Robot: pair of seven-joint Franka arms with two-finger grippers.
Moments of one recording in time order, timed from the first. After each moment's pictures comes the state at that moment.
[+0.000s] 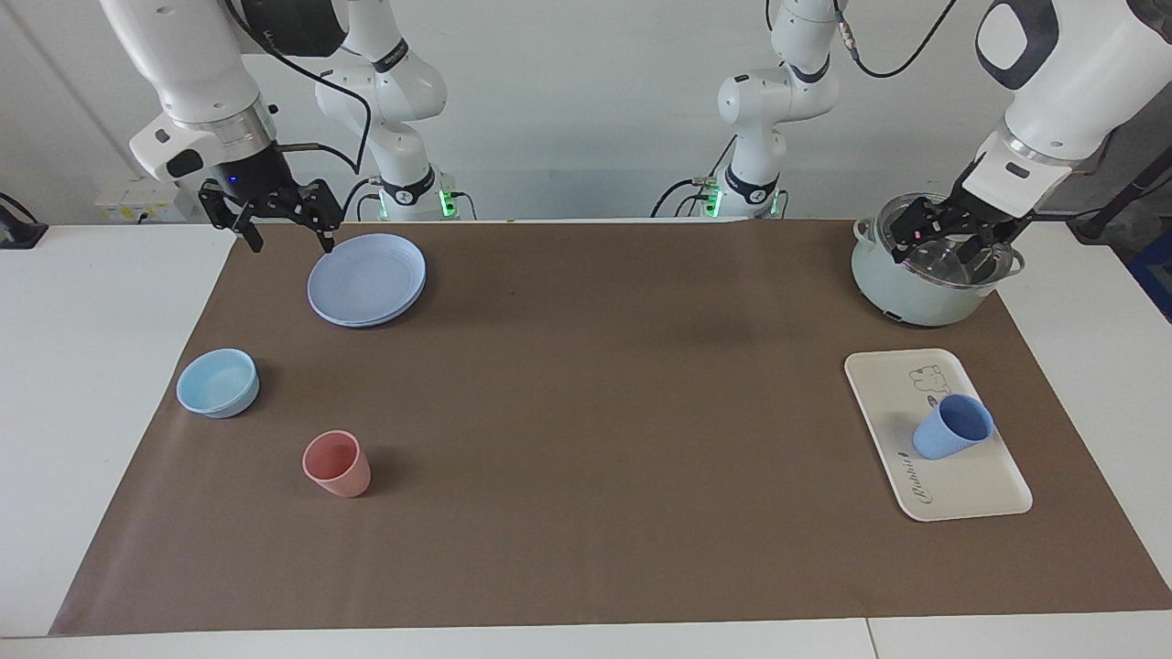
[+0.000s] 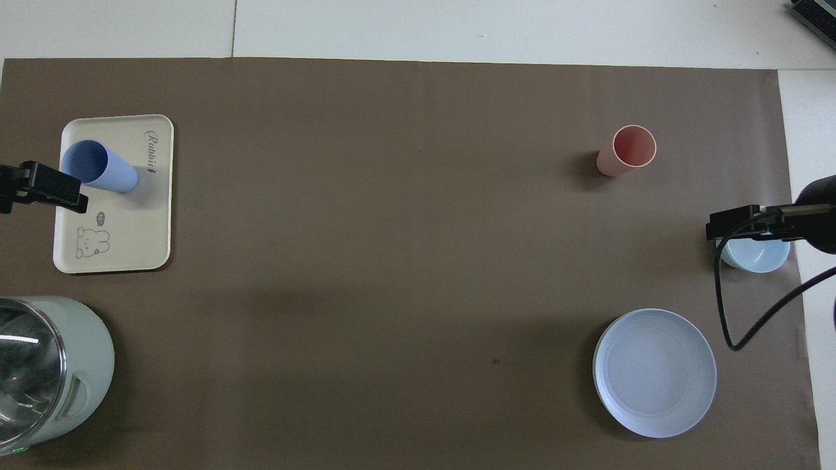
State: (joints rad) left arm 0.11 0.09 -0.12 -1.46 -0.02 1.48 0.06; right arm 0.07 -0.11 -0.06 -1.74 -0.02 1.65 0.05
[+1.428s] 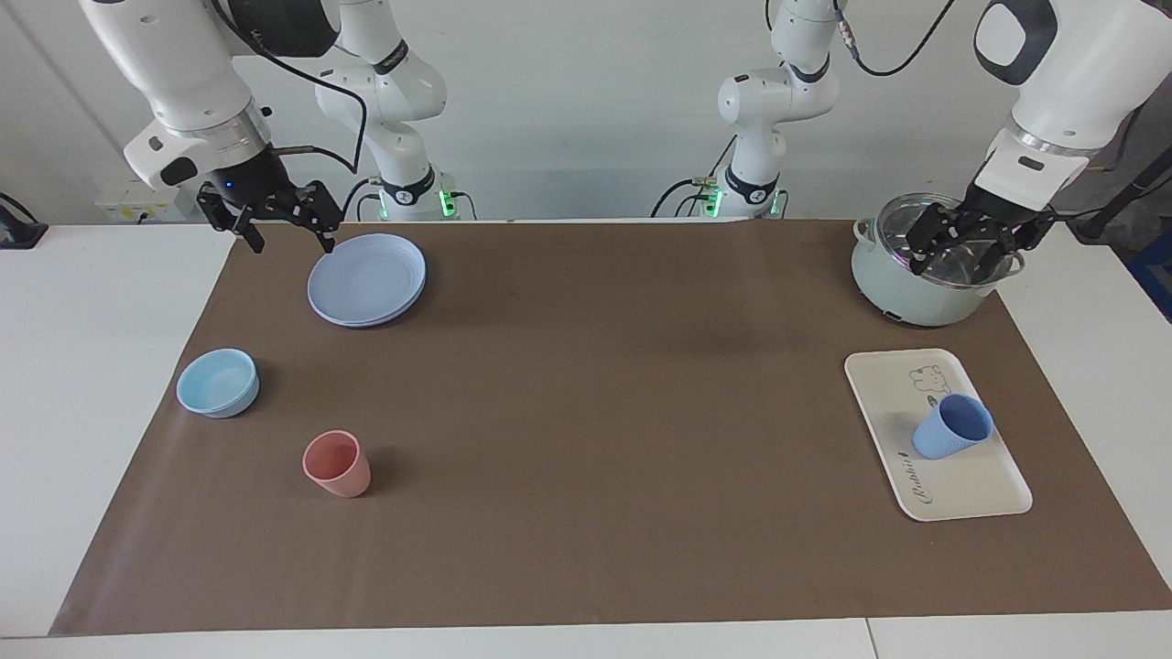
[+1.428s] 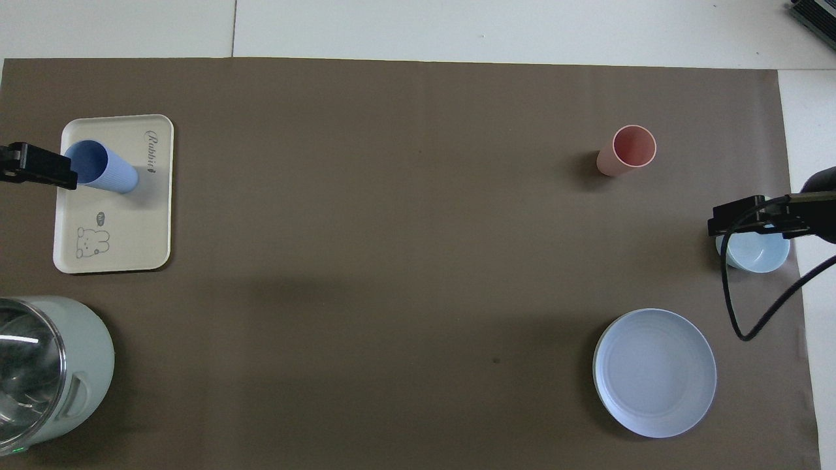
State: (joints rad) left arm 0.11 0.08 -0.12 -1.47 0.02 1.59 0.06; right arm 0.04 -0.06 -0.06 -1.66 0.01 1.58 0.05
